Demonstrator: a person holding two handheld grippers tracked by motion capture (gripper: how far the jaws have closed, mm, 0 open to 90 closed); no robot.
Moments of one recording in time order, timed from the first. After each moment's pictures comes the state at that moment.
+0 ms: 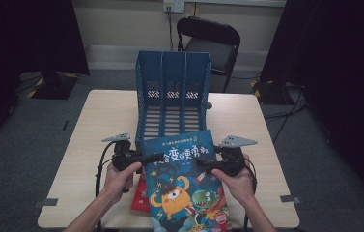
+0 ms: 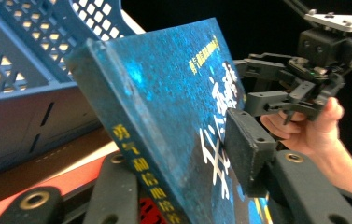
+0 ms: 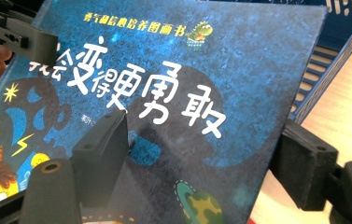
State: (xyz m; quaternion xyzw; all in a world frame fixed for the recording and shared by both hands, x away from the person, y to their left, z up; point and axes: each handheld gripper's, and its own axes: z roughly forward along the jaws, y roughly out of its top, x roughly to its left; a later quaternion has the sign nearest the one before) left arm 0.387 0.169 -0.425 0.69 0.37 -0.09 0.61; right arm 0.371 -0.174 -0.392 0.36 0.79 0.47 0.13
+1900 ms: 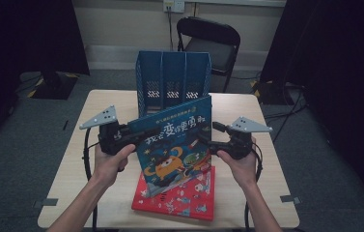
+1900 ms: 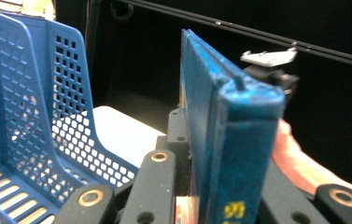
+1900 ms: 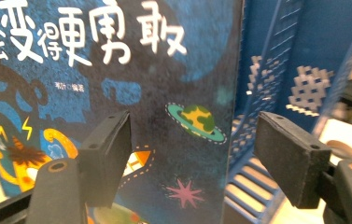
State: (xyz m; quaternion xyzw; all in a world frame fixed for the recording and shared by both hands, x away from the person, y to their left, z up) left arm 0.363 0.167 -0.310 0.69 0.24 0.06 0.68; right arm 0.383 -0.179 -0.340 0.32 0.74 0.56 0.19
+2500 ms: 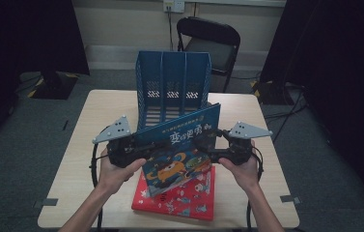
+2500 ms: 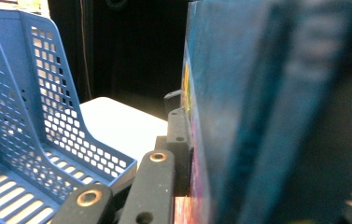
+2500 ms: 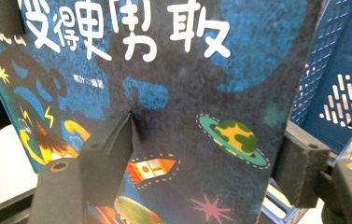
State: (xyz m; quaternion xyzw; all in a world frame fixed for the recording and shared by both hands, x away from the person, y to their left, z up) left arm 0.340 0.144 -0.308 0.73 0.22 0.09 0.64; right arm 0.372 -0.179 -0.341 0.26 0.76 0.57 0.17
